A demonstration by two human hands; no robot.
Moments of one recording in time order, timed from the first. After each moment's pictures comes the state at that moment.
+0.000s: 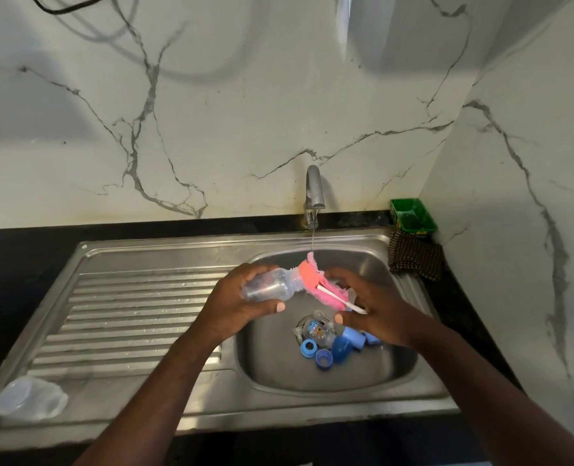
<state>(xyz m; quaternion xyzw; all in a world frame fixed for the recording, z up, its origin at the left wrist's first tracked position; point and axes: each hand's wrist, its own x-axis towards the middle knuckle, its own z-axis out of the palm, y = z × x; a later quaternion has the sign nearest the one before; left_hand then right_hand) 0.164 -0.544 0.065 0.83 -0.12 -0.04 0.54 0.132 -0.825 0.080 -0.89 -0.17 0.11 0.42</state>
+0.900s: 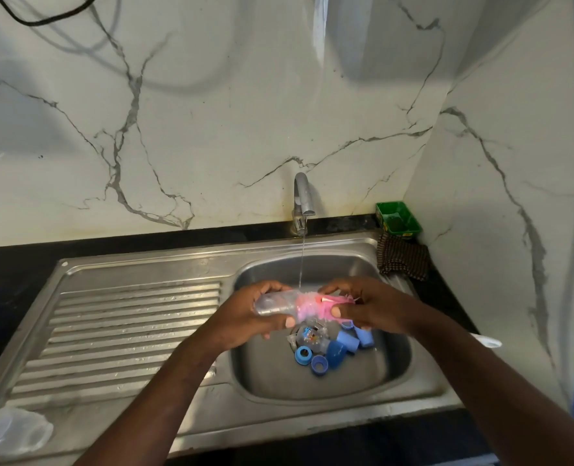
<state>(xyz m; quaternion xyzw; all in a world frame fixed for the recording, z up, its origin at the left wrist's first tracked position) 0.176 -0.553 0.057 0.80 -0.18 -0.19 0.54 0.145 -0.828 0.086 -0.84 -0.11 0.20 0.50</state>
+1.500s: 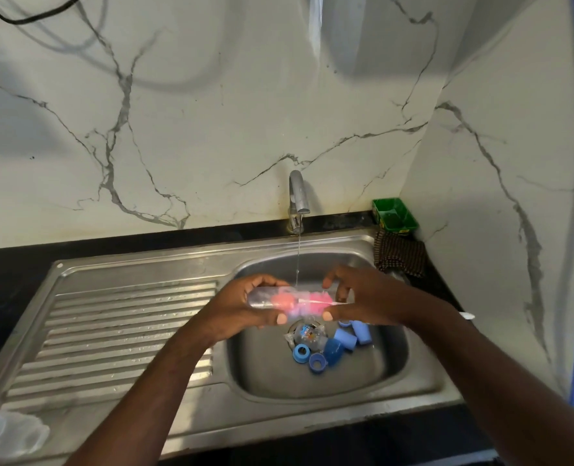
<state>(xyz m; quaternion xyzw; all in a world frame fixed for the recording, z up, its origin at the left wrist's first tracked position) 0.182 -0.552 0.074 0.79 -0.18 -0.20 0.55 0.153 -0.830 0.103 -0.94 -0.17 0.13 0.27</state>
